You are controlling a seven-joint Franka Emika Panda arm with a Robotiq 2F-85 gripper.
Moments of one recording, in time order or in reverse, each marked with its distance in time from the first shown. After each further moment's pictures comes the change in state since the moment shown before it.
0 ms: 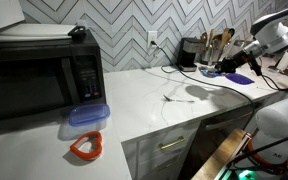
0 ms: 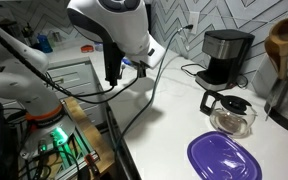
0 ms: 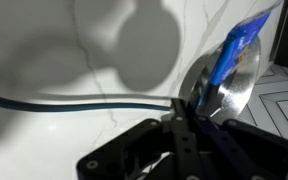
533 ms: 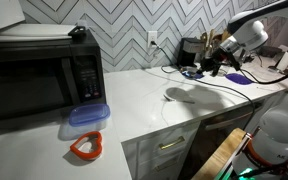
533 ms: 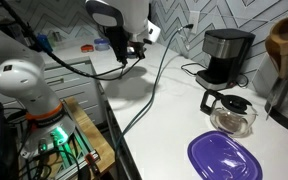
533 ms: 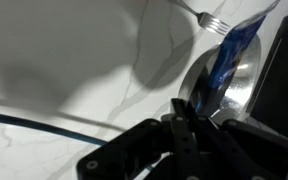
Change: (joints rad) arm 0.190 -0.015 0.157 -0.010 0.008 0.086 0.018
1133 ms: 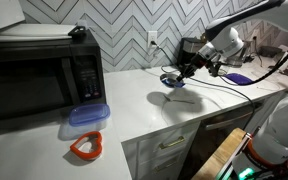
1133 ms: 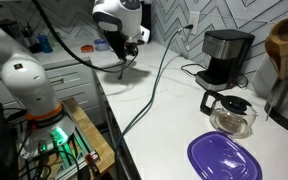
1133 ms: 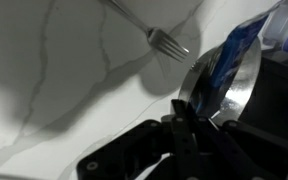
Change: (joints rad) arm 0.242 0.077 0.071 -0.032 0.186 0.132 -0.087
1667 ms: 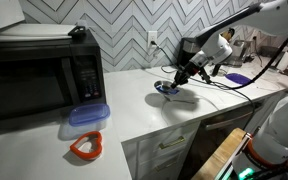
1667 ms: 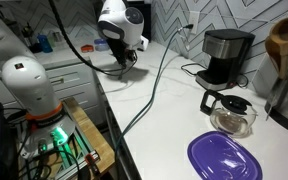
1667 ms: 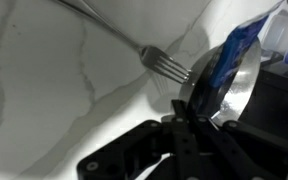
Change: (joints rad) arm 0.016 0.124 0.044 0.016 0.123 0.000 -0.070
